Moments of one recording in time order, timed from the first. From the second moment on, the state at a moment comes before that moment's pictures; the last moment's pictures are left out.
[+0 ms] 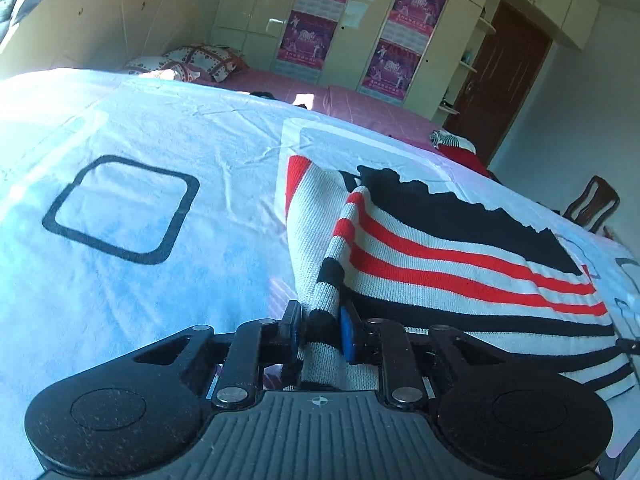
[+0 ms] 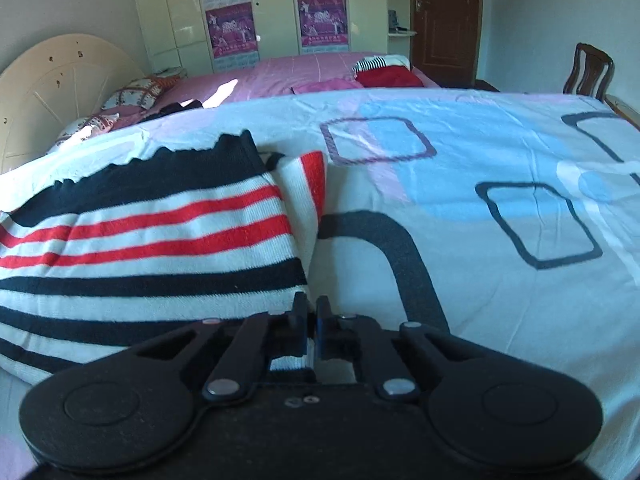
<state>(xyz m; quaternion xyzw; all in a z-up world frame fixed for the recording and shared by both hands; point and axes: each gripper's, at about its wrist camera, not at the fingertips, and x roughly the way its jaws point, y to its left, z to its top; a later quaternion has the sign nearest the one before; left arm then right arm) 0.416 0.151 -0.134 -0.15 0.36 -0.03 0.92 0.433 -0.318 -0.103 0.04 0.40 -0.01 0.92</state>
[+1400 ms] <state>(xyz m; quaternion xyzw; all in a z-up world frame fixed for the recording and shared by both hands) 0.357 0.126 -0.192 -0.52 0.26 -0.01 0.81 0.370 -0.257 -0.070 0.07 0.35 0.08 0.93</state>
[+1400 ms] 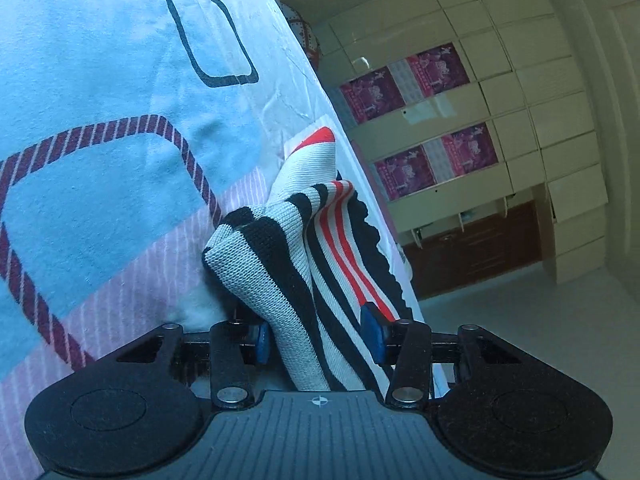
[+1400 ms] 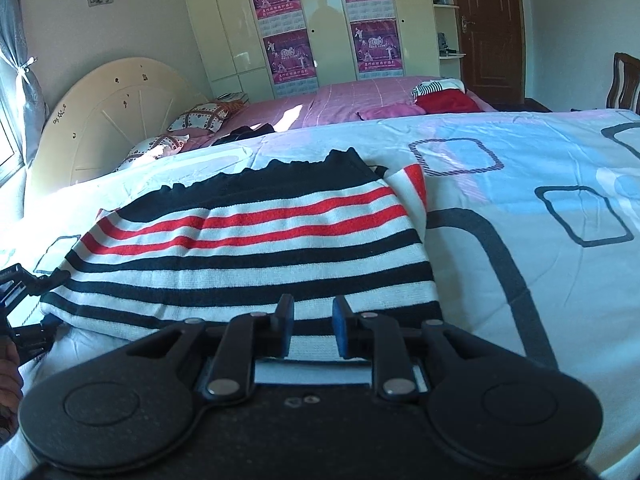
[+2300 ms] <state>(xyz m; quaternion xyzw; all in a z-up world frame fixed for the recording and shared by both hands) 0.376 0.130 -0.205 -0.51 0.22 0.00 0.83 0.472 -0.151 -0.096 0.05 0.39 0.16 0.91</state>
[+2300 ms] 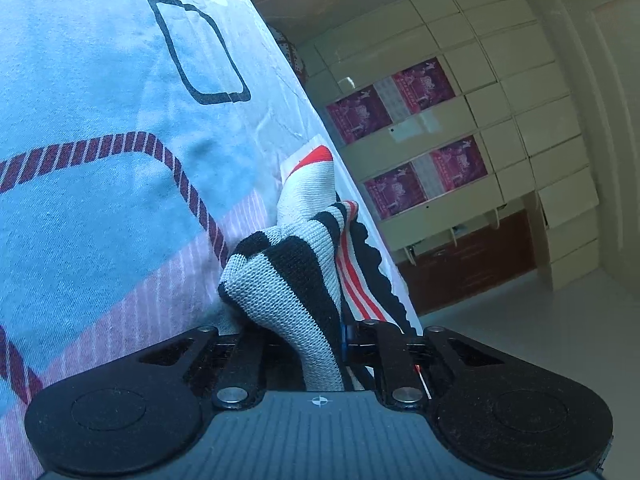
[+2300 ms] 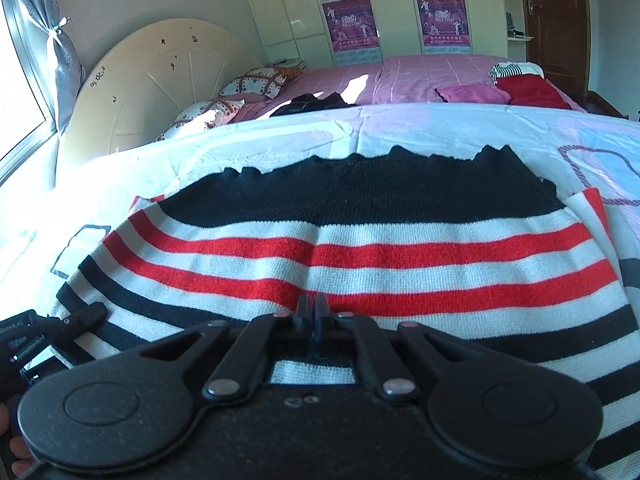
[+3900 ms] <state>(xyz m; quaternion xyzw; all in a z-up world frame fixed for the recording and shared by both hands) 0.423 -0.078 -0.031 -0.20 0.24 -0.21 0.93 0.468 -0.273 -0.081 0.22 0.35 0.23 0.88</state>
